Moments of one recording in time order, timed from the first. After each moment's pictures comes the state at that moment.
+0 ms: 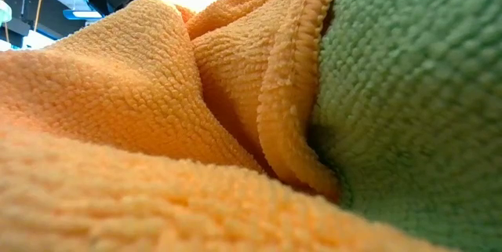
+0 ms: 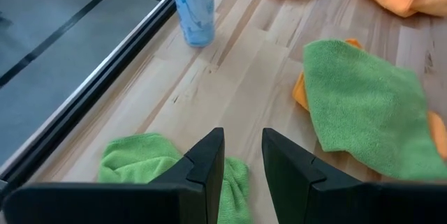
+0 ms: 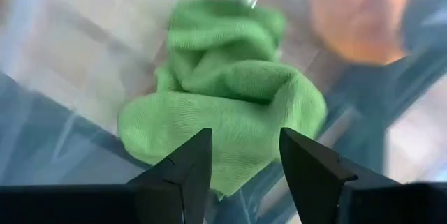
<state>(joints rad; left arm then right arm) 0.42 0.87 0.77 -0.57 -0.04 -0.01 1.01 1.58 1.35 -1.38 -0.04 1.93</state>
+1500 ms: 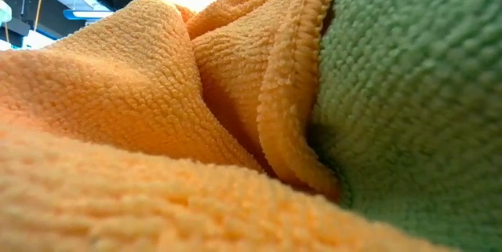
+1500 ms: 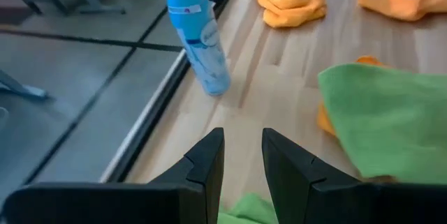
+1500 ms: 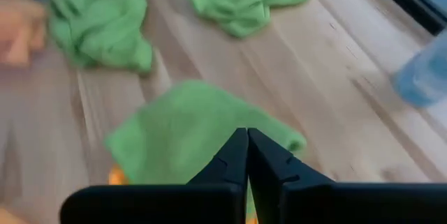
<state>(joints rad) 0.43 0.87 0.77 -0.42 -0.07 0.25 -0.02 1.54 1.22 -0.48 0.20 0.36</state>
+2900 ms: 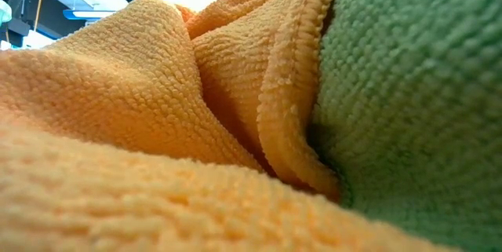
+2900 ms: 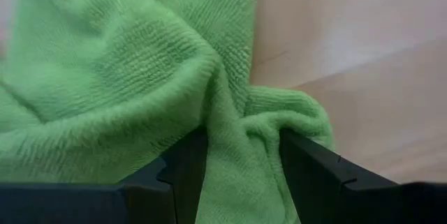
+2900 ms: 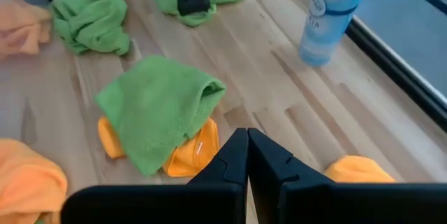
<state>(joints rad) 0.50 1.80 1.05 -0.77 -0.12 -0.71 -0.17 1.04 1.11 -0.83 0.11 0.28</state>
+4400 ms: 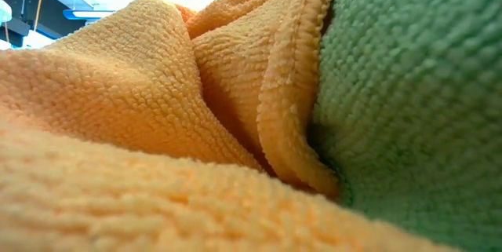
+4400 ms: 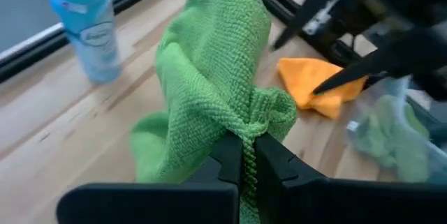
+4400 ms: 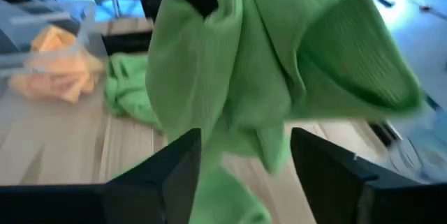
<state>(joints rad) 0.08 1.51 1.58 -0.81 -0.20 -0.58 -0.09 1.30 1.11 -0.27 0.10 0.05</state>
